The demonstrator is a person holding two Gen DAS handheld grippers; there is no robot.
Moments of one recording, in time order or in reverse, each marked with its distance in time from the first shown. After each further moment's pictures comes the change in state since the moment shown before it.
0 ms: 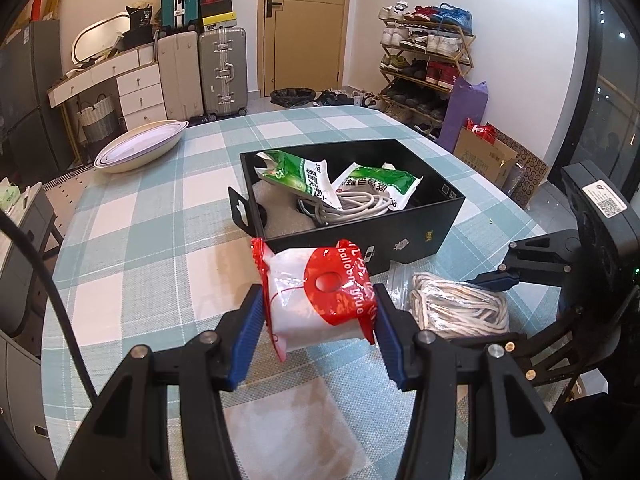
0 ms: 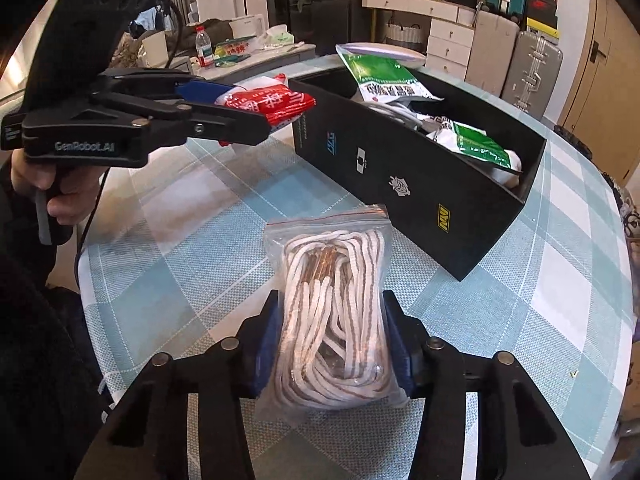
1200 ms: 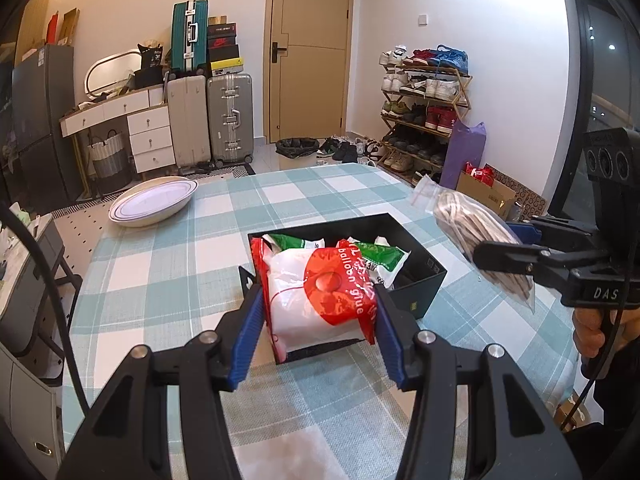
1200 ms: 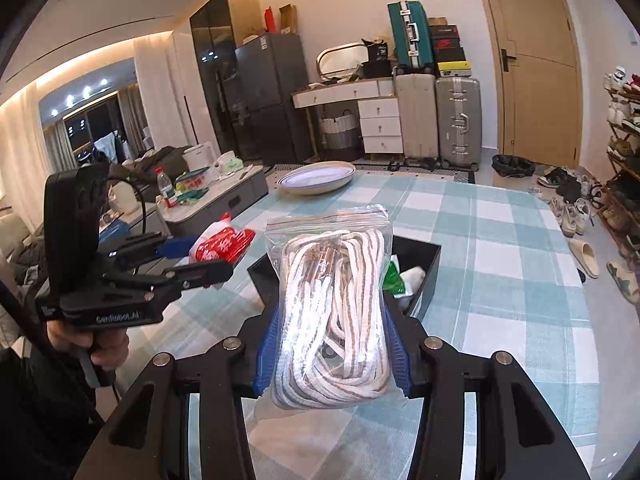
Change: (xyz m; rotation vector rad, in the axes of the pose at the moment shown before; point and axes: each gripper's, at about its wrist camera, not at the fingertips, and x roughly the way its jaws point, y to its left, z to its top) left arm -0.033 -0.006 0.031 0.003 -0.172 0.019; right arm -0.091 -0.044 0.039 0.295 -0.379 -0.078
